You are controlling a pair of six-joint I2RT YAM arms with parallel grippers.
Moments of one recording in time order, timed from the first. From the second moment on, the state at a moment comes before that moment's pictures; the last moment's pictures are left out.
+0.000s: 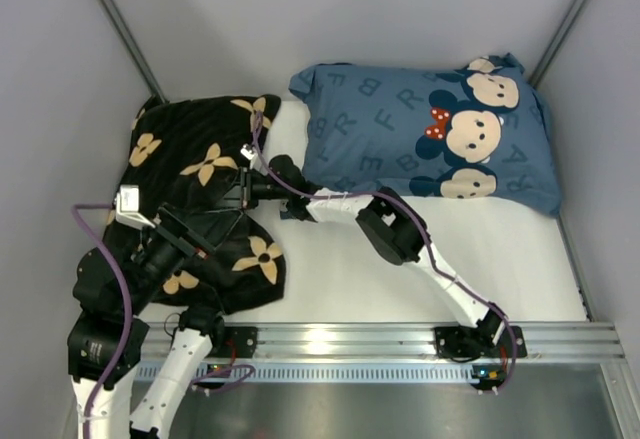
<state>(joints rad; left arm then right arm) -0.20 0.38 1.09 -0.76 0.30 -0.97 0.94 2.59 1.97 0.60 -0.59 1.08</state>
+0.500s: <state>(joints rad) -0.20 0.37 1.11 -0.76 0.30 -0.97 0.77 2.43 1.93 0.56 -0.73 1.07</state>
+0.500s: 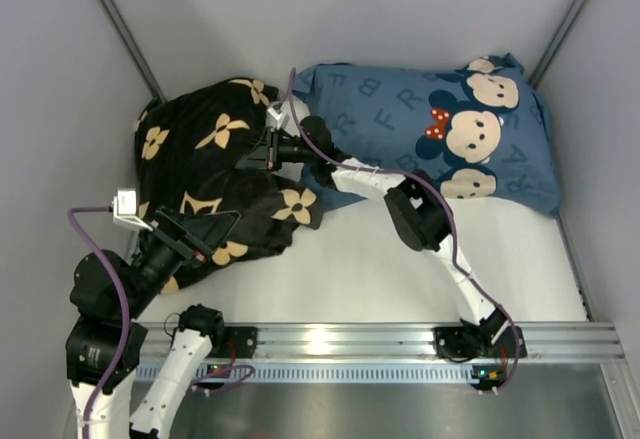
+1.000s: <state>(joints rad) -0.20 0.37 1.11 -0.79 0.28 -0.94 0.88 2.42 1.98 0.36 -0.69 0.92</state>
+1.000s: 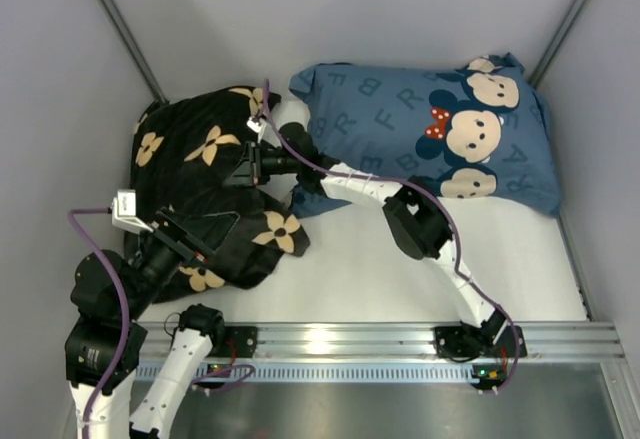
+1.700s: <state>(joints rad) -0.20 0.31 1.11 -0.82 0.25 -0.93 0.71 1.76 1.97 -0.05 -0.92 0.44</state>
